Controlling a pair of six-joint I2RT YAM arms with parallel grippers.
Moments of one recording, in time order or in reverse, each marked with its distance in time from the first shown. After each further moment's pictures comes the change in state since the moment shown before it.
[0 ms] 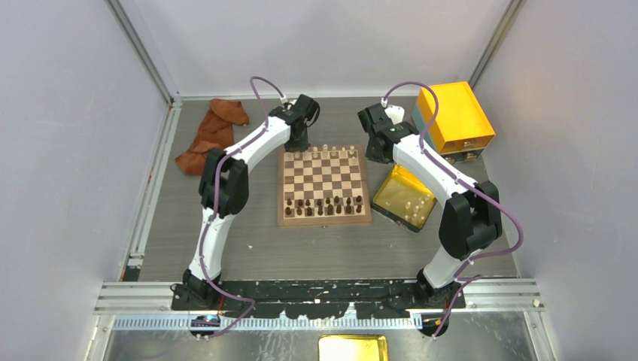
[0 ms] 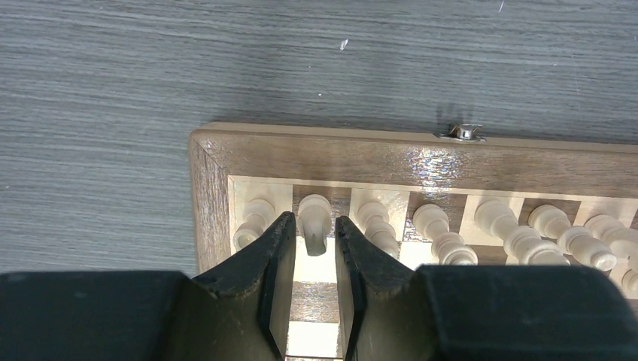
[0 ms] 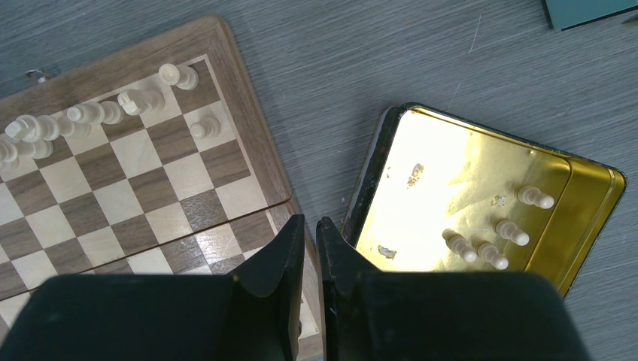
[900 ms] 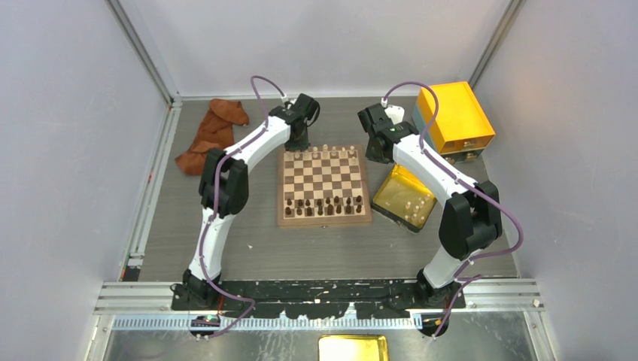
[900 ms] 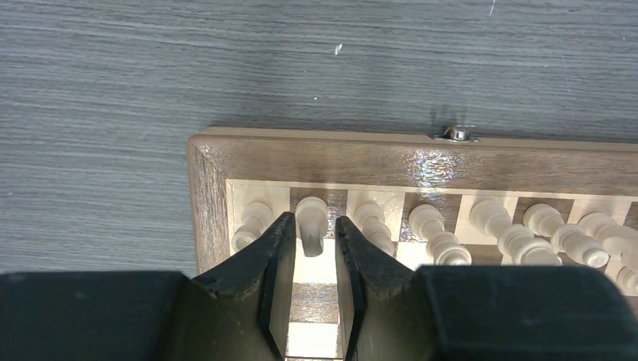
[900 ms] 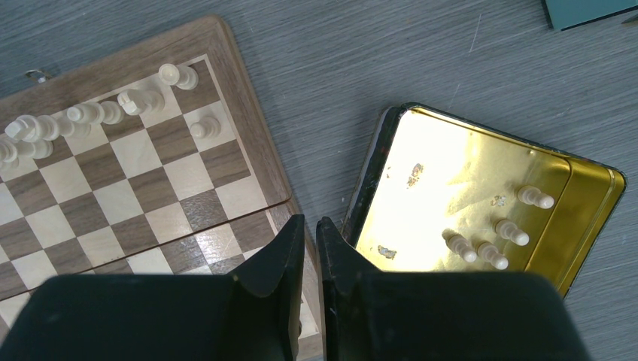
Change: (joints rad) left arm 0.000 0.000 0.005 0.005 0.004 0.015; right arm 0.000 0.000 0.000 0.000 0.000 0.000
